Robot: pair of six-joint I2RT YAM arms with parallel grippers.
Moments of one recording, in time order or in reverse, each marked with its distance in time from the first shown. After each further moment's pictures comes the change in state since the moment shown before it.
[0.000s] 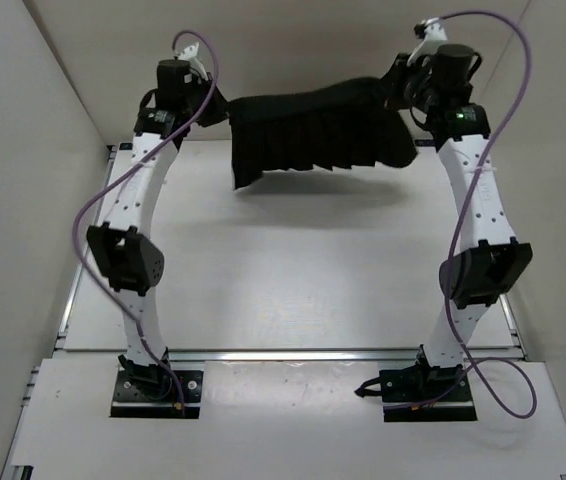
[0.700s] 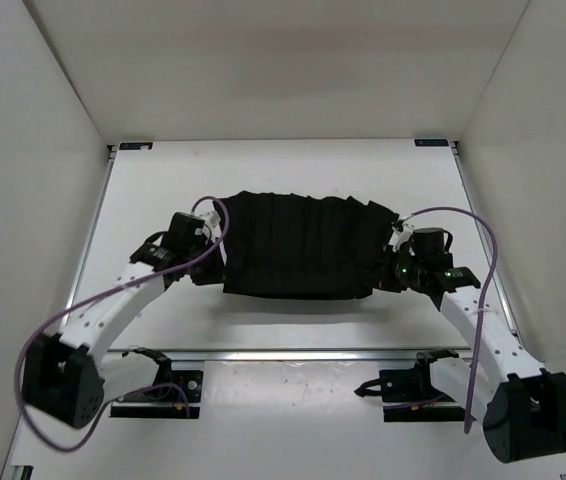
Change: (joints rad) left arm -0.196 -0.871 -1.447 0.060 0.000 -0.016; right arm 0.050 -0.897 -1.521 0.019 -0.095 0.142
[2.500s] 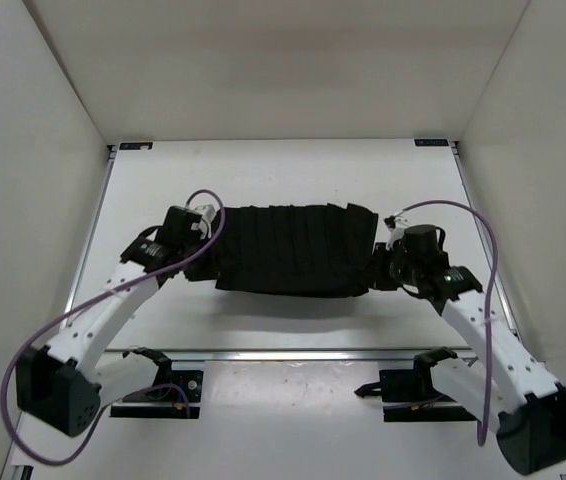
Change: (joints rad) left arm -0.028 -0.055 0.117 -0.135 -0.084 0.021; right arm 0.132 -0.032 0.084 -0.054 0.117 0.002
